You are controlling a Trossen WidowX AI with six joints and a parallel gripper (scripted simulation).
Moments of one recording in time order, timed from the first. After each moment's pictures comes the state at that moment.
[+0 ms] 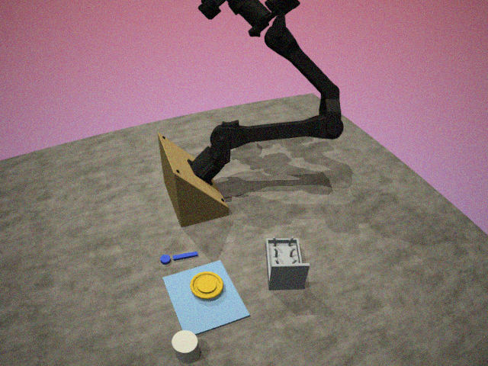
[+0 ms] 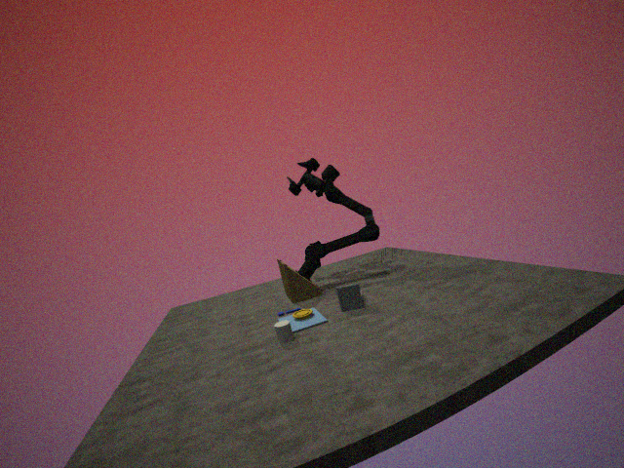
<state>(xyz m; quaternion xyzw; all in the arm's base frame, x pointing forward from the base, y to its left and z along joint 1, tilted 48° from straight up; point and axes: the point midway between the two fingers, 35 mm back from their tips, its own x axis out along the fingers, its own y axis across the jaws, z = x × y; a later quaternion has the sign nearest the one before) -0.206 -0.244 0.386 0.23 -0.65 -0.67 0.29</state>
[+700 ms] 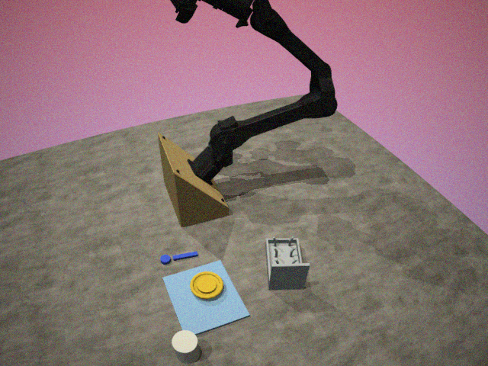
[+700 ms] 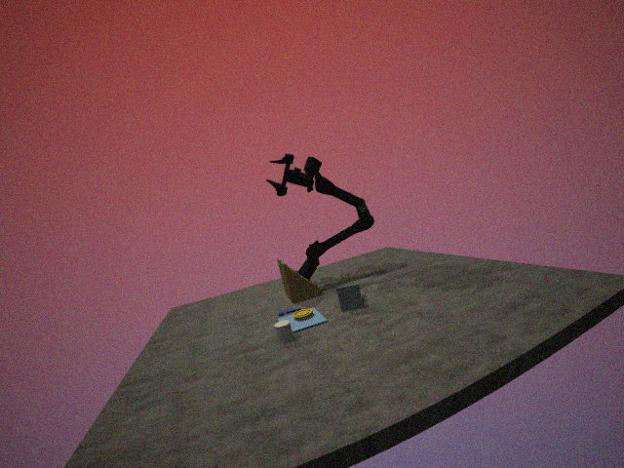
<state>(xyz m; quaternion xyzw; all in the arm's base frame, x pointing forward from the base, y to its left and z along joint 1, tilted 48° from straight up) -0.144 -0.334 0.311 0.37 -0.38 -0.76 0.38</state>
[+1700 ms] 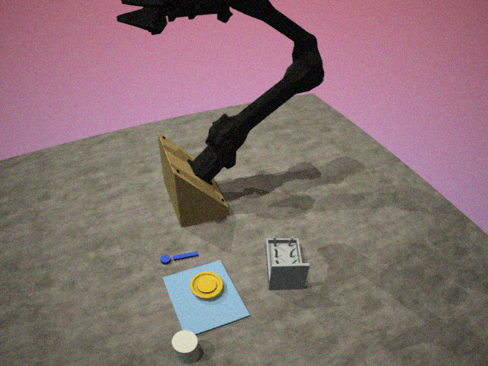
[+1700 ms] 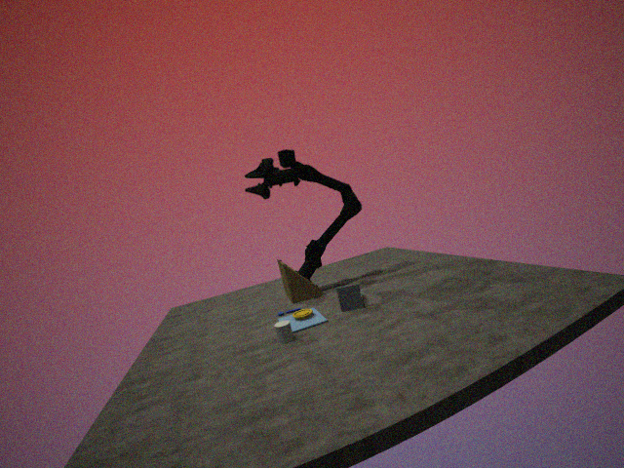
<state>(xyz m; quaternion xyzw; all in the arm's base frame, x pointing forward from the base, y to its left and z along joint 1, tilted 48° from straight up) -0.002 -0.388 0.201 0.47 0.08 -0.68 0.56</state>
